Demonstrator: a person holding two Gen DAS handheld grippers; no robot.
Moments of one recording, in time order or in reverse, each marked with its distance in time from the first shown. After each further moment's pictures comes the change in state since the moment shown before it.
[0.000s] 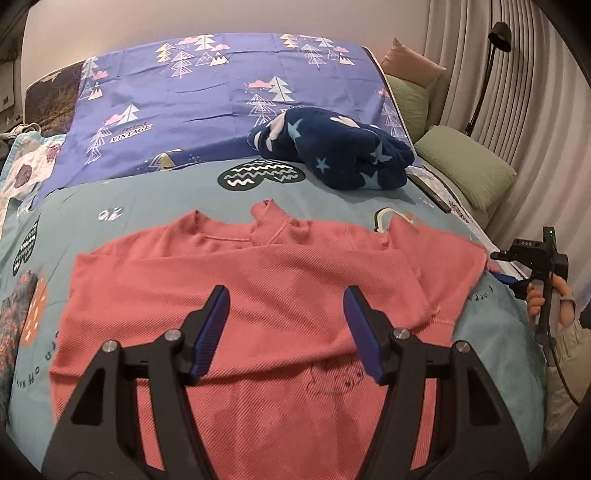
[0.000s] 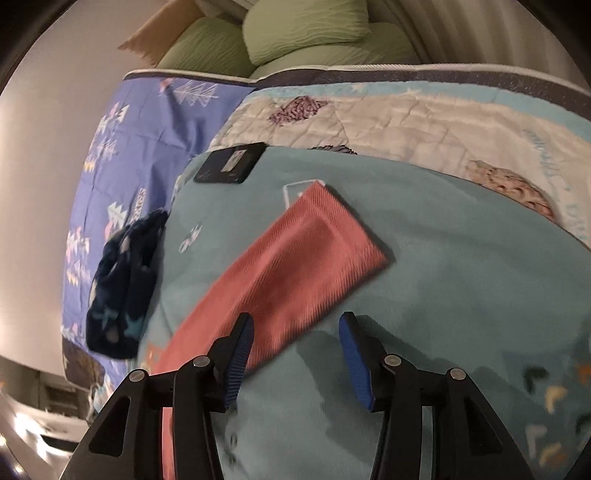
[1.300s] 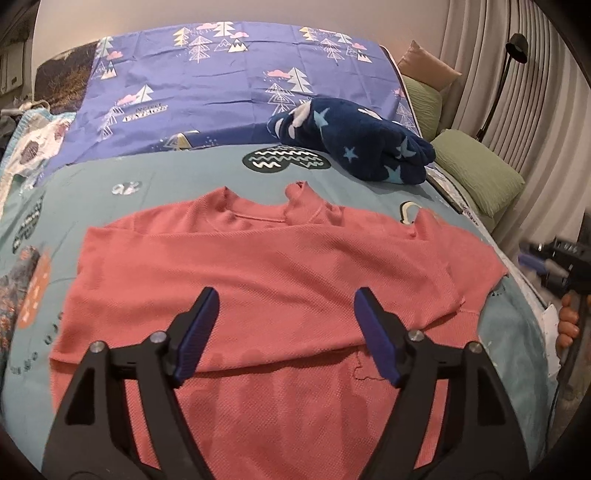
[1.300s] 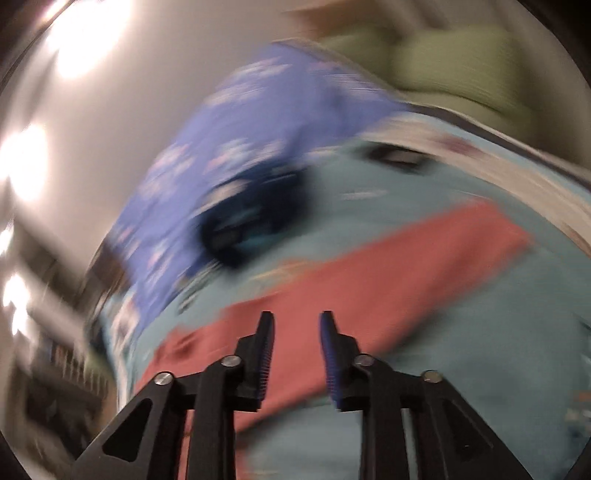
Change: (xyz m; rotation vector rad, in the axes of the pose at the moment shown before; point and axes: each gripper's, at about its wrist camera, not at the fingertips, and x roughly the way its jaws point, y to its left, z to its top) left arm 0.007 0.032 -0.015 -0.072 0.027 -0.011; right arm -0.057 0.053 -0.071 -0.249 -0.038 0.146
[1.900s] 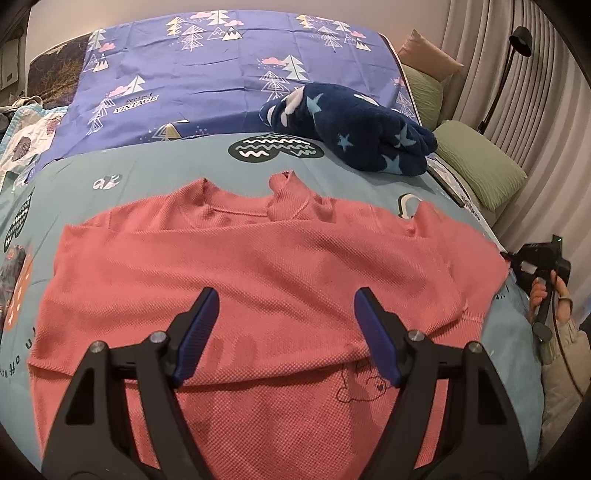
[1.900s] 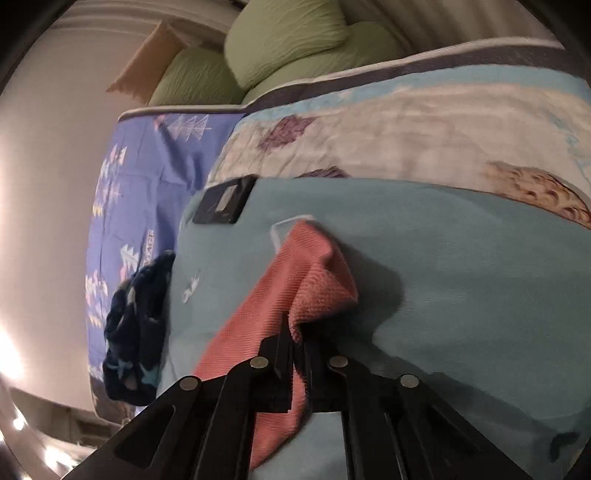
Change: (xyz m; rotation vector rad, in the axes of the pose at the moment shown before) left arm 0.020 -0.013 0.005 0.006 0.039 0.009; right arm 0.057 -0.094 0.070 0.317 -0.088 -0.022
